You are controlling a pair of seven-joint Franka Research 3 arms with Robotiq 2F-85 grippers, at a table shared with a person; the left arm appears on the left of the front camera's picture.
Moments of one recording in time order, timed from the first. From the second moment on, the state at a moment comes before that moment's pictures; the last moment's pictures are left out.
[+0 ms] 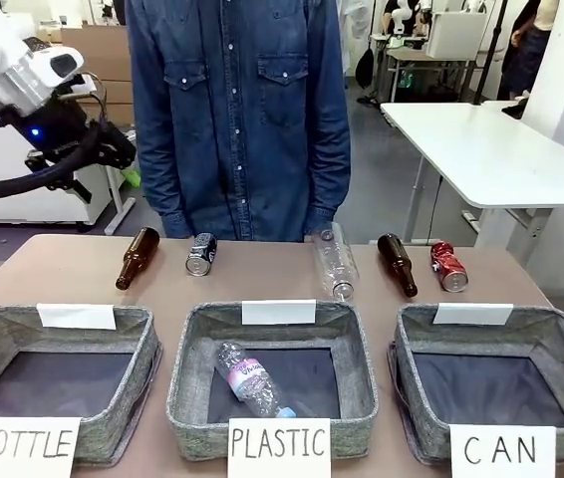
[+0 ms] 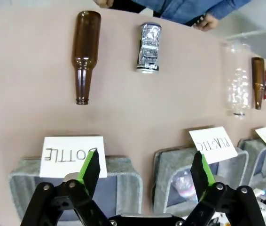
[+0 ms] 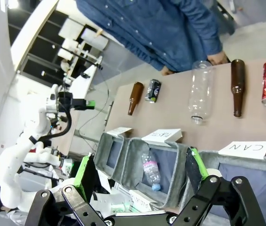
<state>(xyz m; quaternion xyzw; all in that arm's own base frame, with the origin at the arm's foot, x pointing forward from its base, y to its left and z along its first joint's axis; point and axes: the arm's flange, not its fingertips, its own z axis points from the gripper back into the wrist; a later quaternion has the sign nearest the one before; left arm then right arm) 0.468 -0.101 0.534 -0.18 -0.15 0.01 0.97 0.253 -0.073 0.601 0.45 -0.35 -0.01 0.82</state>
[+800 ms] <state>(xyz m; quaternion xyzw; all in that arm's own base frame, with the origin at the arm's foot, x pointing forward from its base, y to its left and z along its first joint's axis) 0.567 -0.211 0.368 -0.08 -0.19 0.05 0.98 0.253 -0.074 0.600 0.45 -0.35 -0.01 0.82</state>
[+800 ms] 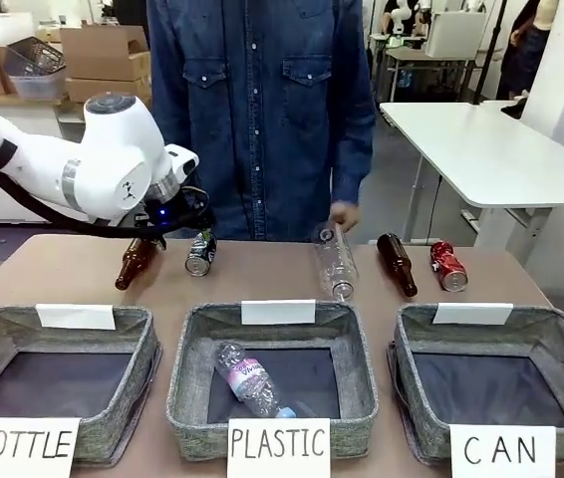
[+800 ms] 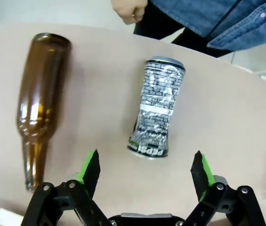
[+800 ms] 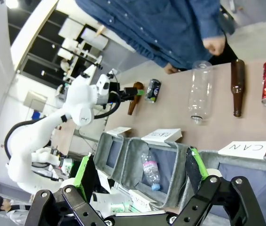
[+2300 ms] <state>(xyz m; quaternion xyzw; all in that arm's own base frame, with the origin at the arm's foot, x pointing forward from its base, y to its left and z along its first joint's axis) 0.620 -0.223 0.313 -0.04 -0.19 0.01 0.98 0.252 -0.073 0.600 0.45 -0.34 -0.01 0.82</state>
